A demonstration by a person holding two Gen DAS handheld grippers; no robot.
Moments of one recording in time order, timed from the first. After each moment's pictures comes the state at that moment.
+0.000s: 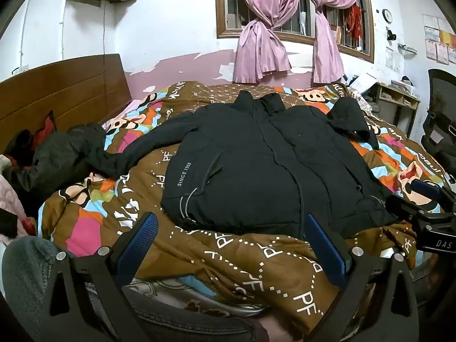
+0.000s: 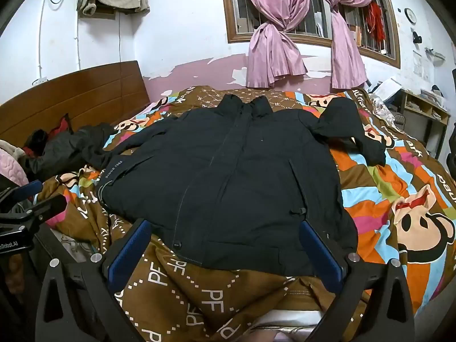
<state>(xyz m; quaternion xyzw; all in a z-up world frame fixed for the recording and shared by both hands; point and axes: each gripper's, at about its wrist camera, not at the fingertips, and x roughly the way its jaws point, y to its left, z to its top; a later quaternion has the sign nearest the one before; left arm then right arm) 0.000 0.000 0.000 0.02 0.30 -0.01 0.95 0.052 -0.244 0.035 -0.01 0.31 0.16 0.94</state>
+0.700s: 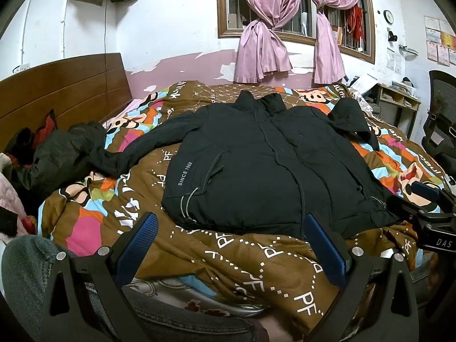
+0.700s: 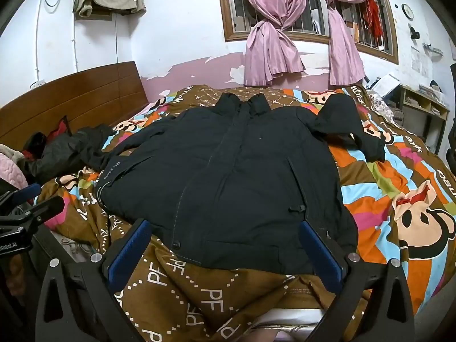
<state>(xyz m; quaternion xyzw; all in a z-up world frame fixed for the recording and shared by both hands) 0.000 0.000 0.000 0.02 0.30 -0.01 0.95 0.053 -0.246 0.034 0.00 0.31 0.16 0.94</state>
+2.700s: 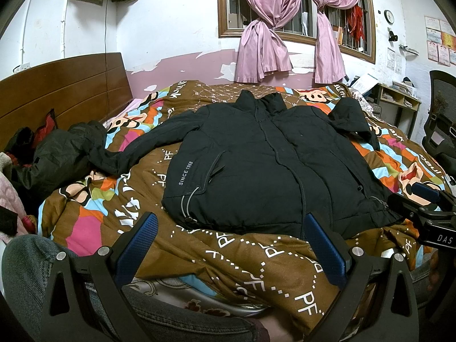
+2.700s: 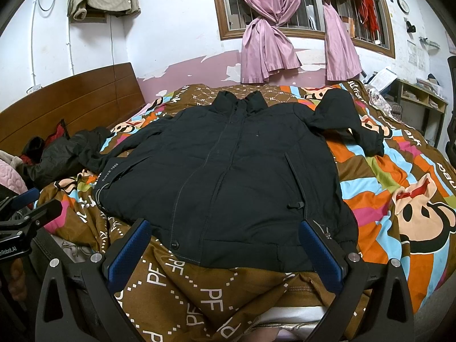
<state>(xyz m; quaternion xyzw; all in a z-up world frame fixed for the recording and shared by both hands) 0.000 0.000 0.000 0.02 0.30 -0.01 0.95 0.055 -0.249 0.033 0.01 0.31 0.16 0.94</state>
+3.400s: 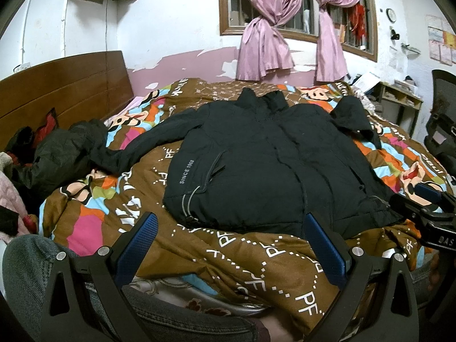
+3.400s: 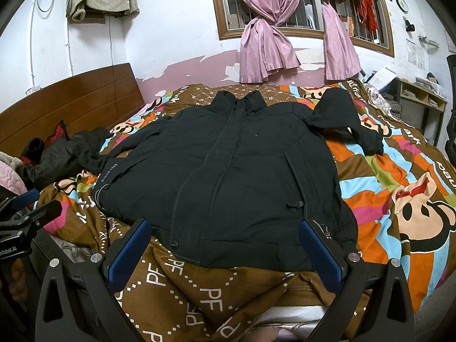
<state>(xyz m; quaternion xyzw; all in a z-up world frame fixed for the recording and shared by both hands) 0.003 0.000 0.001 0.02 0.31 0.00 0.95 0.056 -0.251 0.033 0.01 0.32 0.16 0.93</state>
